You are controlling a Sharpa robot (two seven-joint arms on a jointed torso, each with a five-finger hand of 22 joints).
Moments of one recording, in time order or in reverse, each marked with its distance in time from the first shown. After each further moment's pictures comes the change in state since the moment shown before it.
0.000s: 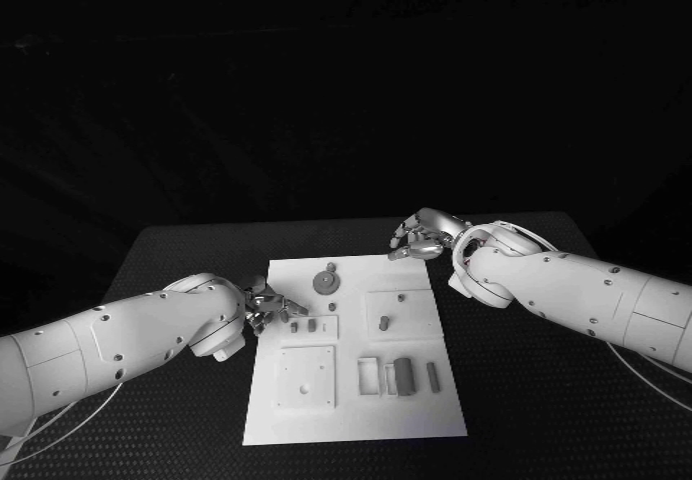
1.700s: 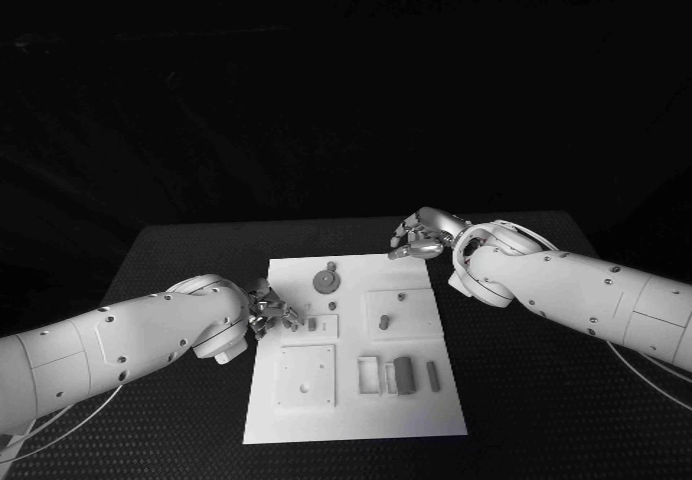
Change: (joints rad) left arm 0.001 0.007 -0.013 0.012 -0.017 0.030 -0.021; left_hand 0.095 0.071 0.093 -0.053 0.064 0.000 0.001 0.016 -0.026 0.004 0.004 -0.008 -0.002 0.006 0.008 -0.008 -0.008 0.000 -0.001 -0.002 0.012 0.000; right arm 0.000 0.000 0.000 0.000 0.000 0.000 0.000; right_hand 0.000 0.000 0.000 0.000 0.000 -0.001 -0.002 0.004 0.000 0.000 0.000 0.000 0.002 0.001 -0.002 0.000 0.001 0.000 0.000 0.000 0.000 0.000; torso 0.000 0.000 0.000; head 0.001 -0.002
